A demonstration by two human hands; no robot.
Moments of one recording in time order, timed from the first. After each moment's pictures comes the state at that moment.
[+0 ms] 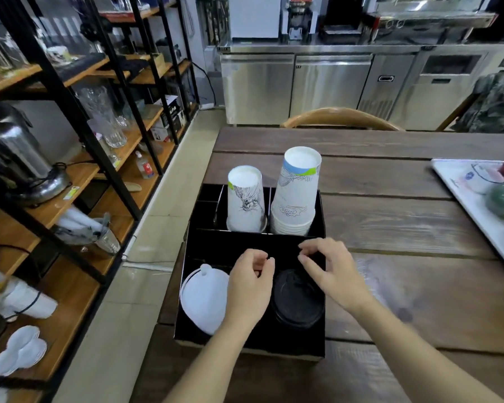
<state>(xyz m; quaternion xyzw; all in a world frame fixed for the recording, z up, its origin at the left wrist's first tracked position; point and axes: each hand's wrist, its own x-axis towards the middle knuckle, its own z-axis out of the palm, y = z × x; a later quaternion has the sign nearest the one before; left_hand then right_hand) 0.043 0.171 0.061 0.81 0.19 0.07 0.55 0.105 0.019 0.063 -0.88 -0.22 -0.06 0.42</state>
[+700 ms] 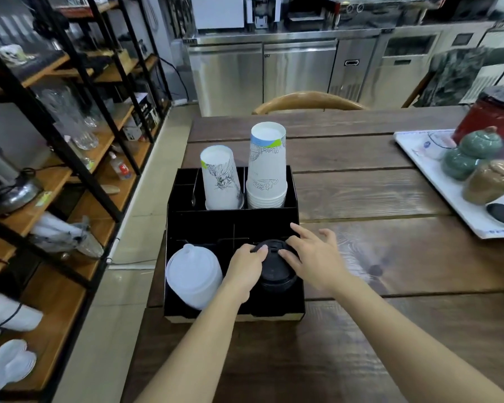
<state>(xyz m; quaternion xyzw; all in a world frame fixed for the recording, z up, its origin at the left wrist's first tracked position) 0.038 0.148 0.058 0.75 0.25 -0.14 0.59 0.071 0.006 0.041 -0.96 -0.23 -0.04 0.14</state>
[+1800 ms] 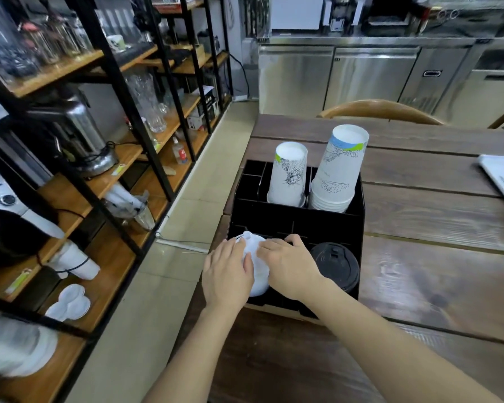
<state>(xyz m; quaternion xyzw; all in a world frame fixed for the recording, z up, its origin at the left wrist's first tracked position) -0.024 0.246 0.026 0.95 0.21 0.12 0.18 0.040 0.130 0.057 -0.90 -0.44 0.02 0.05</state>
